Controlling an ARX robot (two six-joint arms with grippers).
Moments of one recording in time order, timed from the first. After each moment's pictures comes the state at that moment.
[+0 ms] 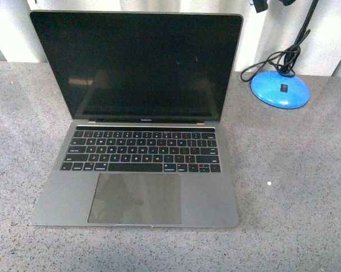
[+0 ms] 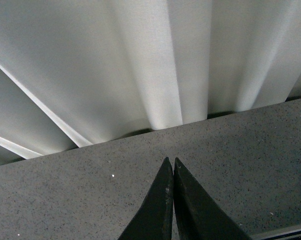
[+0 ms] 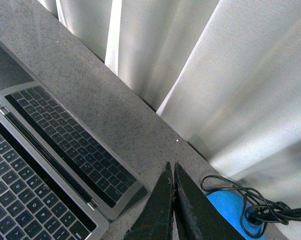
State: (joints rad) left arm -0.17 1.82 1.09 0.40 -0.09 0.20; right arm 0.24 1.80 1.14 0.23 -0.29 -0.47
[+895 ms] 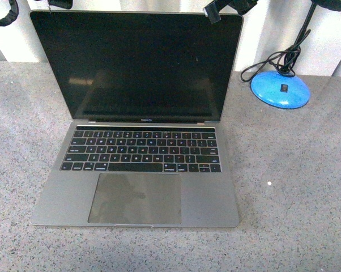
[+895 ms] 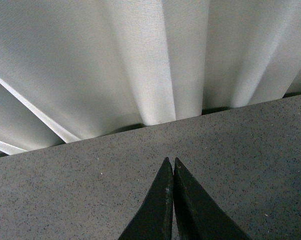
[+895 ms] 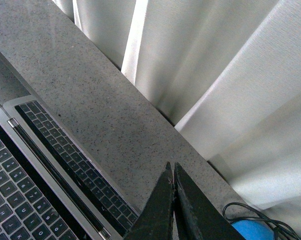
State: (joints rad) left arm -0.18 1.89 1.14 0.38 -0.09 0.17; right arm 0.31 1.95 1.26 0.23 -0.28 -0.46
